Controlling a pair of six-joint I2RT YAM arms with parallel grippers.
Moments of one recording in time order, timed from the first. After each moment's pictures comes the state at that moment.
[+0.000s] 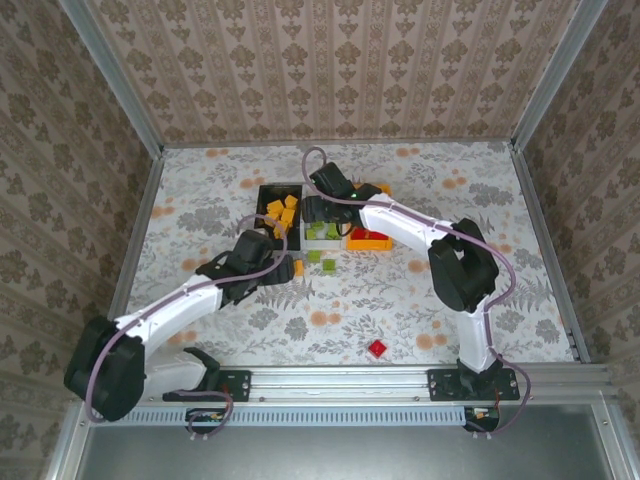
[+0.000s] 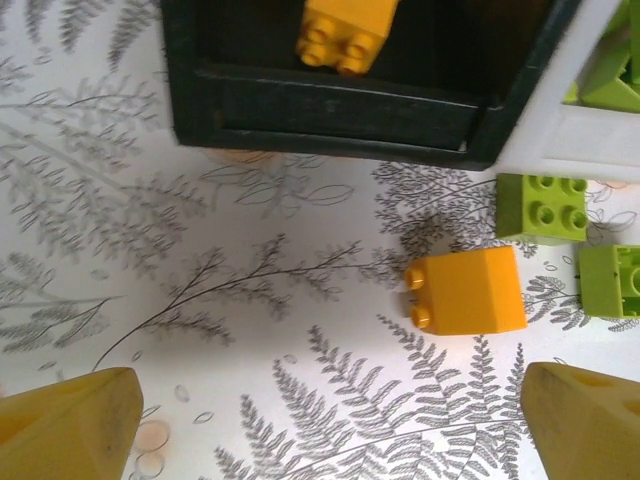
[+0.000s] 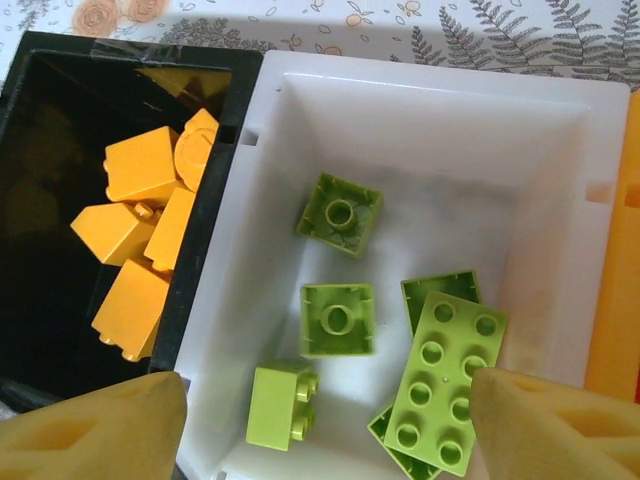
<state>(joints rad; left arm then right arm) -0.63 1.21 0.64 -0.37 -0.13 -0.56 0.66 2.01 1.63 -0.50 0.15 0.50</state>
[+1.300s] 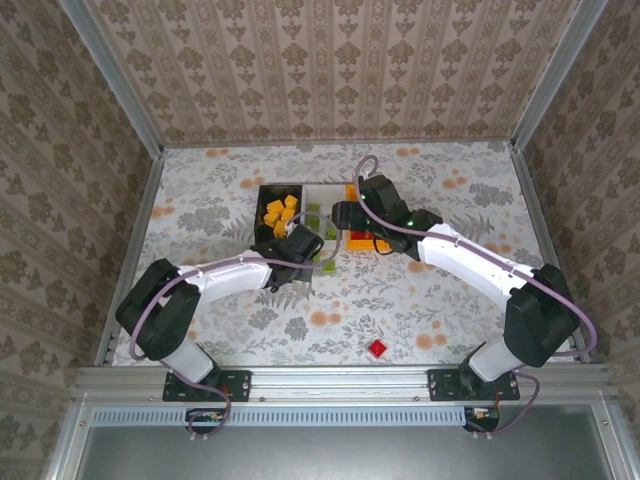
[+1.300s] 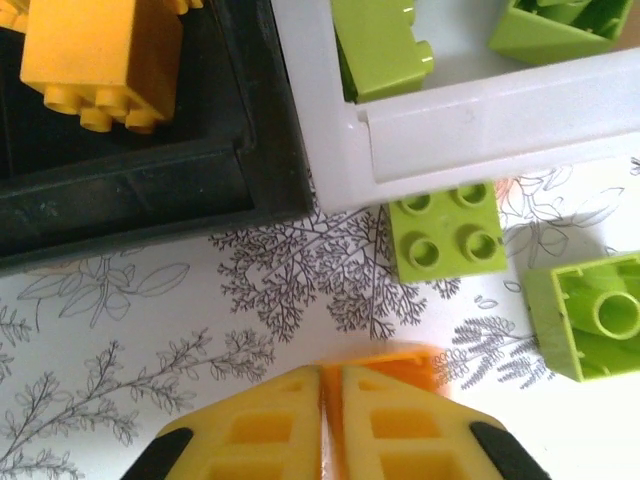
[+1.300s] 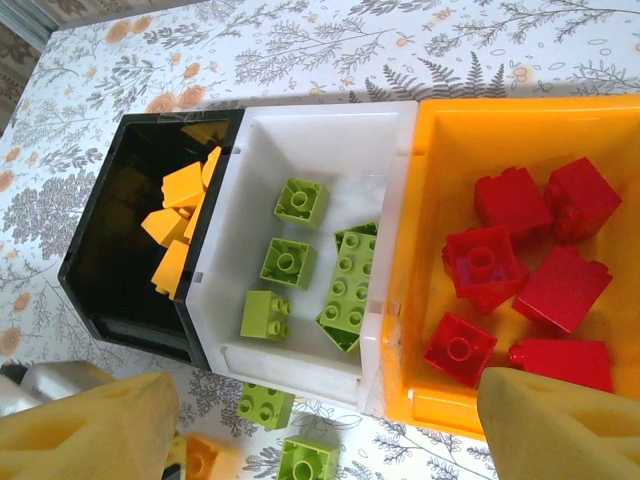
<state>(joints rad) -0.83 1.57 0.87 -0.38 -0.31 -0.48 0.62 1.51 1.17 -0.33 0.15 0.54</state>
